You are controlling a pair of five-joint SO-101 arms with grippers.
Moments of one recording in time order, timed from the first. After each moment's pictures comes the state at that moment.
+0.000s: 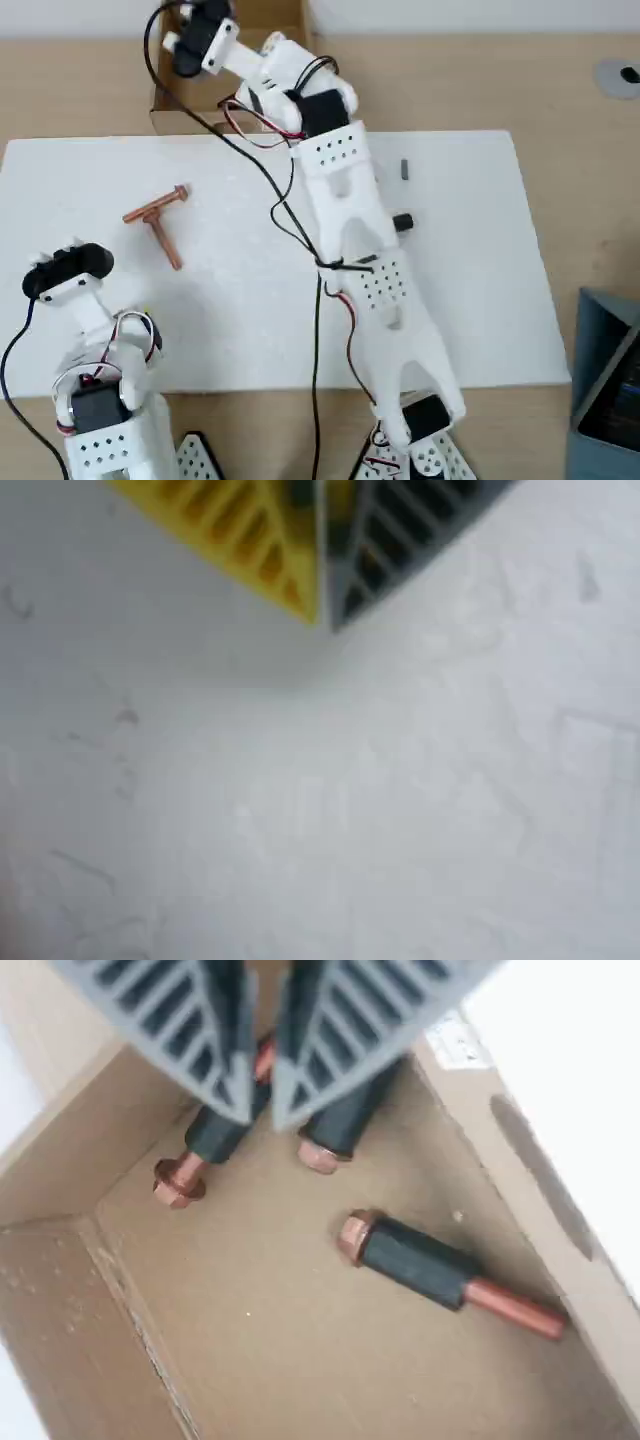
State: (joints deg) left arm -18.7 -104.3 91.3 71.3 1.1; right arm -27.7 59.7 -93.0 73.4 30.6
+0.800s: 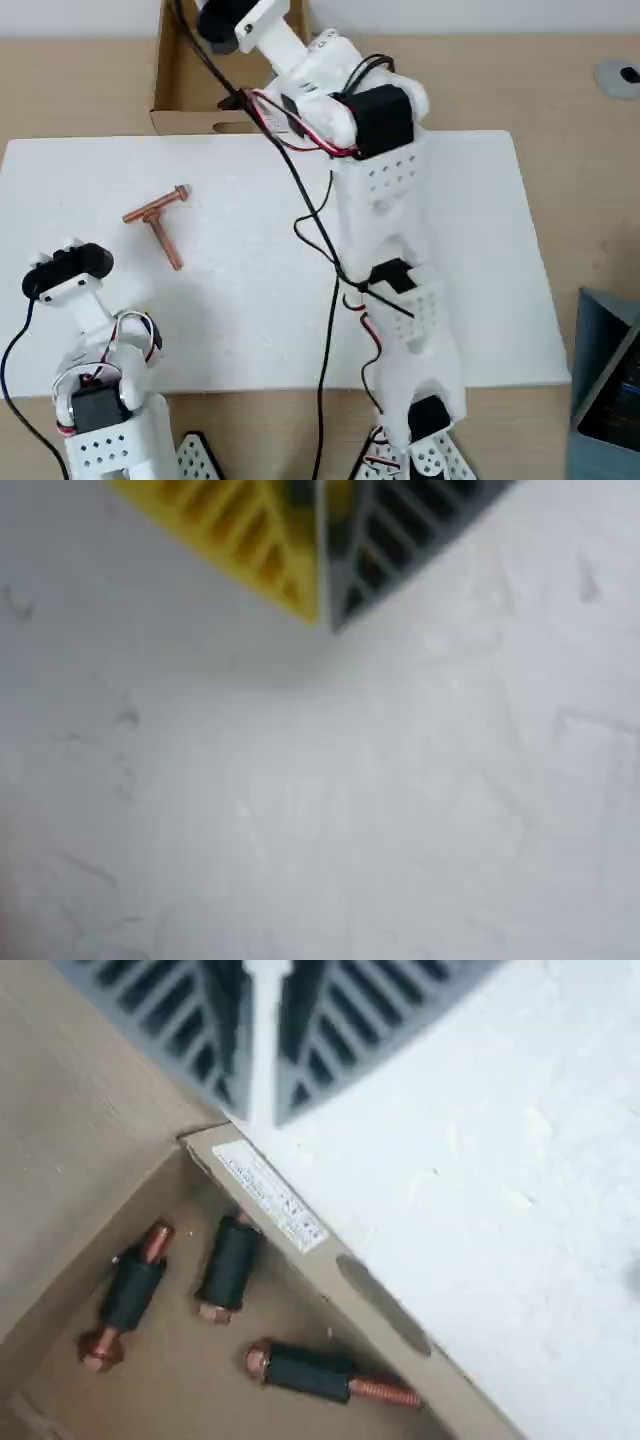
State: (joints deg) left arm -18.7 -104.3 91.3 71.3 1.3; right arm -26.9 37.7 -93.1 101.2 15.9
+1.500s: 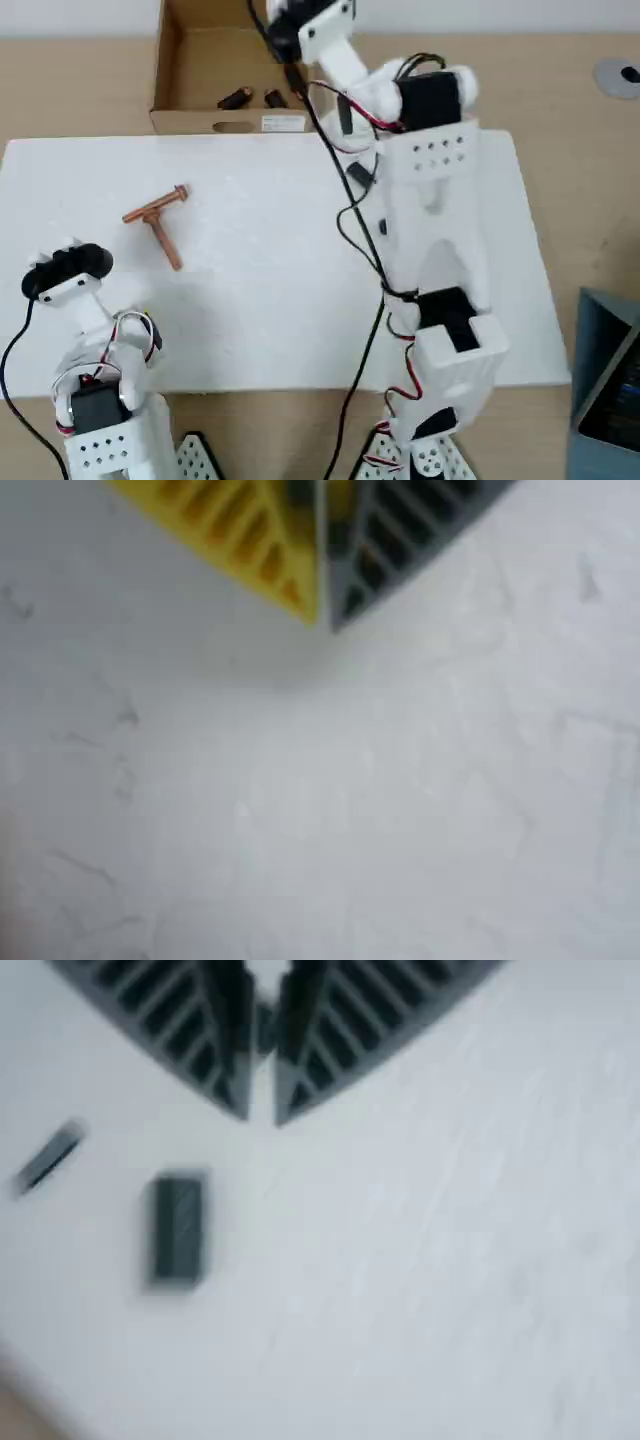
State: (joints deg) left arm -18.7 -104.3 91.3 71.3 1.3; right arm -18.5 15.5 -46.8 101.2 15.5
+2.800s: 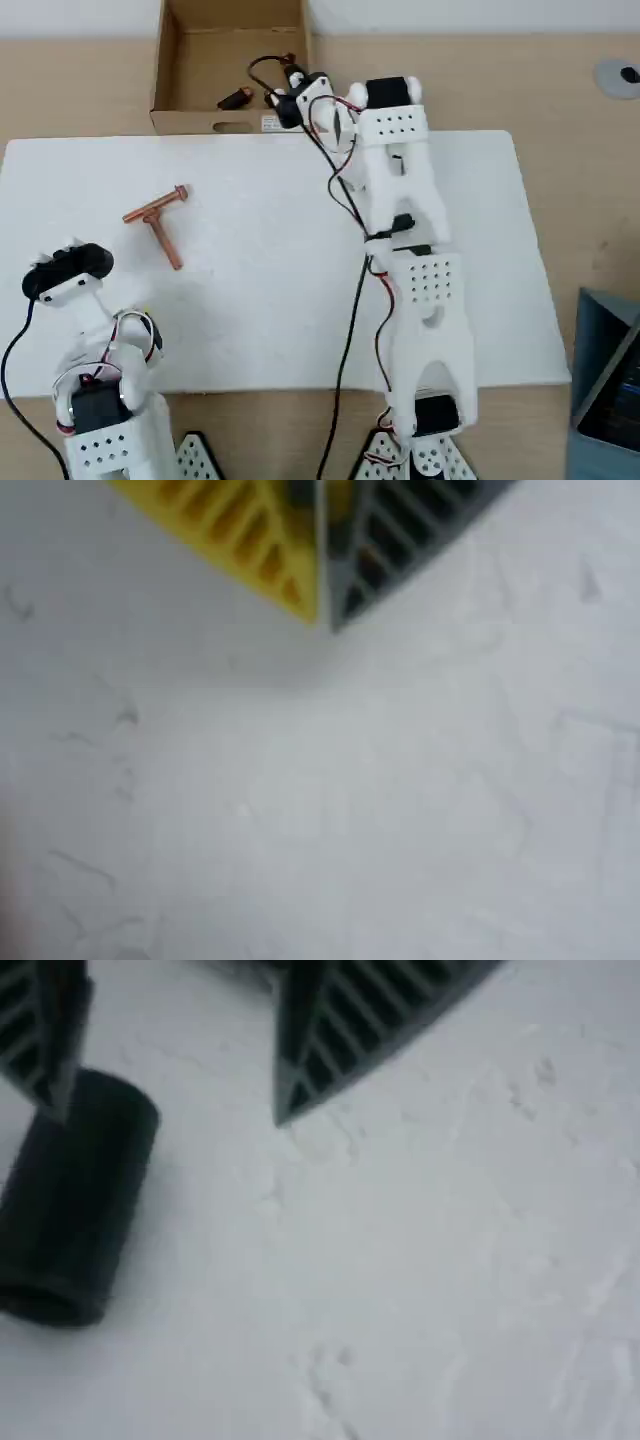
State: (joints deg) left arm -18.7 -104.3 91.3 71.3 1.3; right arm -13.0 53.1 -61.7 100.4 31.8
